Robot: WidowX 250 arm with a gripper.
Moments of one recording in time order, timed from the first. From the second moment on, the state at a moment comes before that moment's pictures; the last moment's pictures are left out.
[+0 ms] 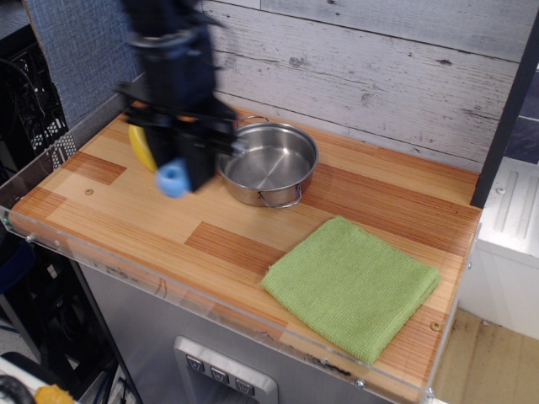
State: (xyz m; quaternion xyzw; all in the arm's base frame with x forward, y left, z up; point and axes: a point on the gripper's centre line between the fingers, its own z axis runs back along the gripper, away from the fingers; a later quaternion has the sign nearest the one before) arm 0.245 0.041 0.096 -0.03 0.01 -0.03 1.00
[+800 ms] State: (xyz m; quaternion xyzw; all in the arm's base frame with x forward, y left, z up) arm 0.246 -0.065 0.068 0.06 -0.06 -0.07 0.99
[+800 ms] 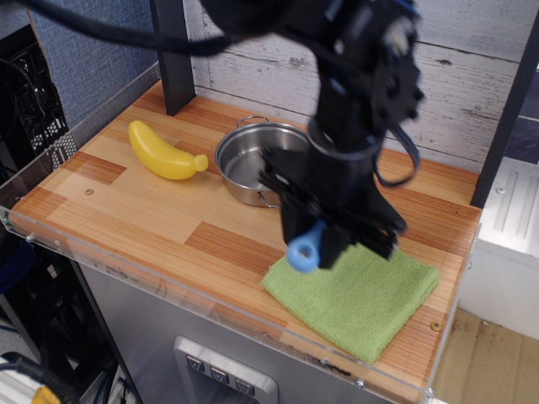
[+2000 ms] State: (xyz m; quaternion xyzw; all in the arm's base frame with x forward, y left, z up) arm 0.265 -0.069 0.036 -0.07 -0.05 -0.11 0.99
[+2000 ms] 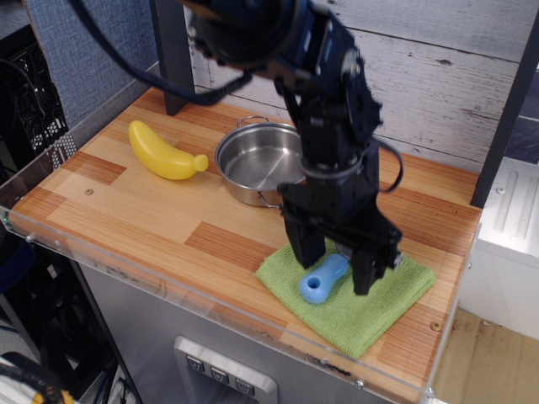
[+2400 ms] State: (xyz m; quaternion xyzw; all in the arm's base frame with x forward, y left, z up) arm 0.271 -0.049 0.095 -0.07 -0.08 -0.08 0.99
